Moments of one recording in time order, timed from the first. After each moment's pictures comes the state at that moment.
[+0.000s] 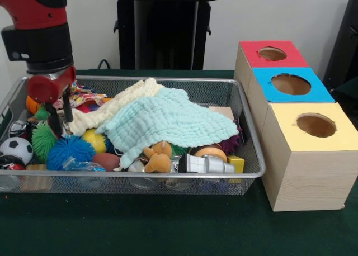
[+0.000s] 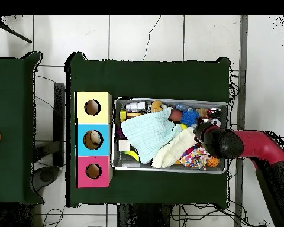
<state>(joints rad) -1.10 -0.50 0.75 1.65 -0.82 0.64 0.26</state>
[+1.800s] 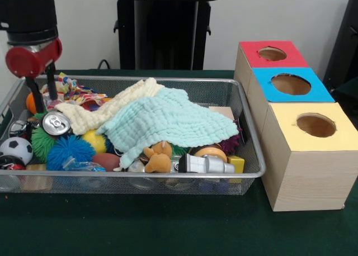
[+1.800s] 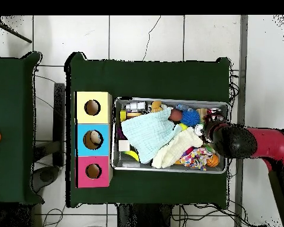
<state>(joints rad) -1.10 -0.61 0.77 1.66 -0.74 0.73 0.26</state>
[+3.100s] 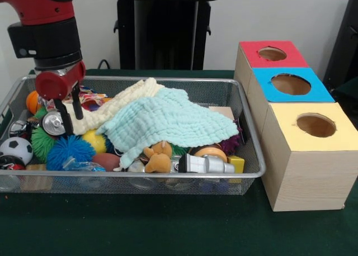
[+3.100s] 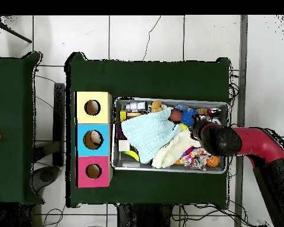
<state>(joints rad) -1.09 -0.52 0.77 1.66 -0.76 0.65 0.26</state>
